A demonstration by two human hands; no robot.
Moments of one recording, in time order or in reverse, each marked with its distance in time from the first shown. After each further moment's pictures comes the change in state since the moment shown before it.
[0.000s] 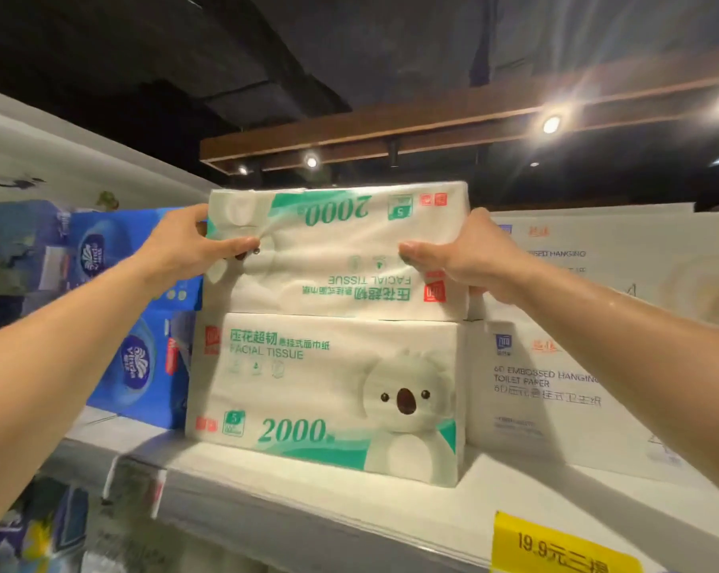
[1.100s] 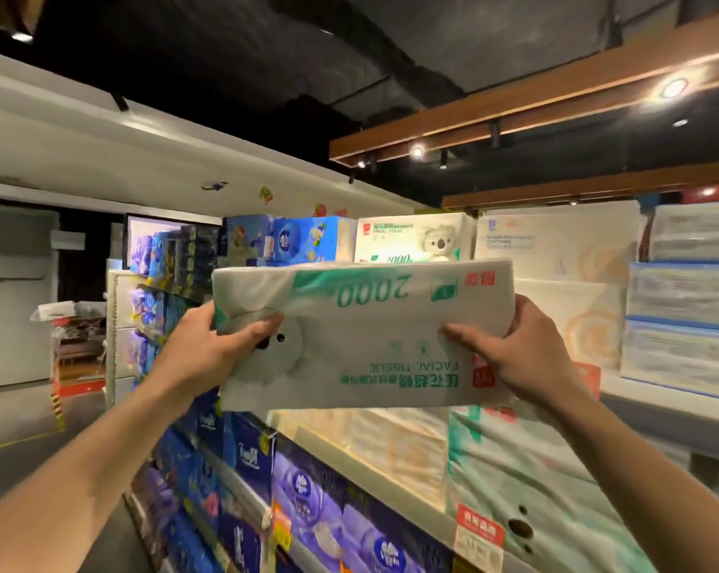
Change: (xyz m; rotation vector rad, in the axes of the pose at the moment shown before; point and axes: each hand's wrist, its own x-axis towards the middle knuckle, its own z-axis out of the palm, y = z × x) left_hand -0.474 0.263 -0.171 -0.110 0.151 -0.321; right_hand -0.391 0.016 -0.207 0.408 -0.149 -0.189
